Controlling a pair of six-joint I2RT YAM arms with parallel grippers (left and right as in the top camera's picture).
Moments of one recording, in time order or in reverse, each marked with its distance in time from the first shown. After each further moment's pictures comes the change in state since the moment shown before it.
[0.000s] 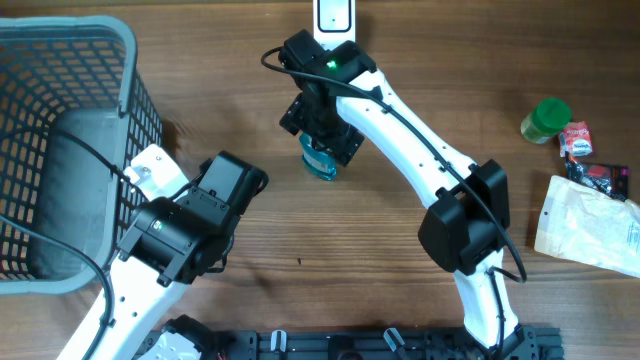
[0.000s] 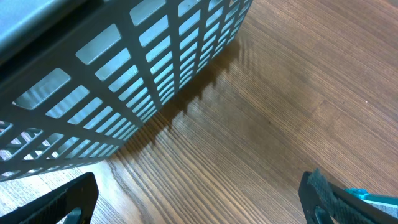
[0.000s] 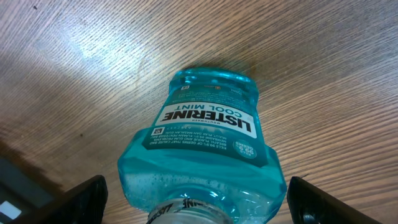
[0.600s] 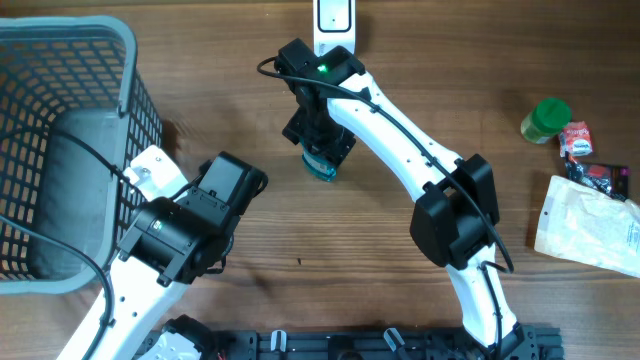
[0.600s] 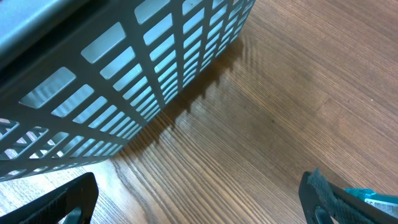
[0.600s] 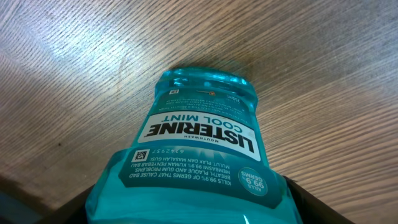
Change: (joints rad) left arm 0.000 0.000 0.000 -0.014 0.000 0.000; right arm 0.007 0.053 0.004 -0.009 -0.005 0.015
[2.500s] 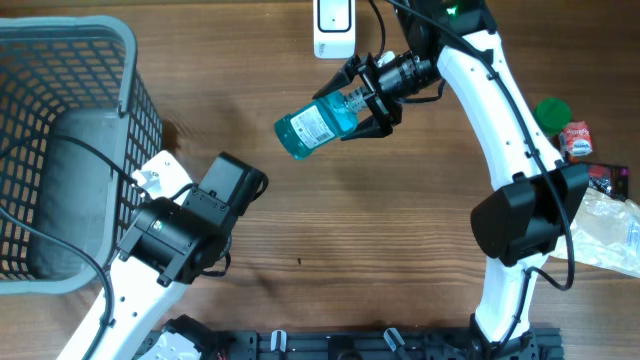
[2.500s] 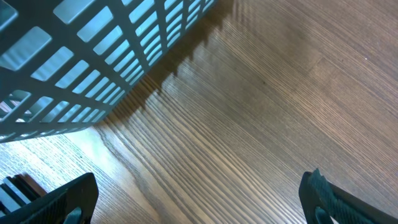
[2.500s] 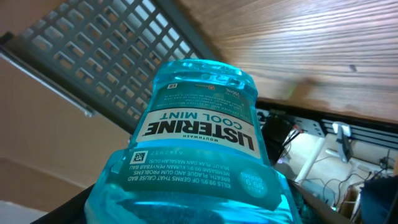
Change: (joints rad) left arm 0.000 0.000 0.000 -0.010 0.159 0.000; right arm -0.351 -0.163 0.000 -0.164 -0.918 -0.369
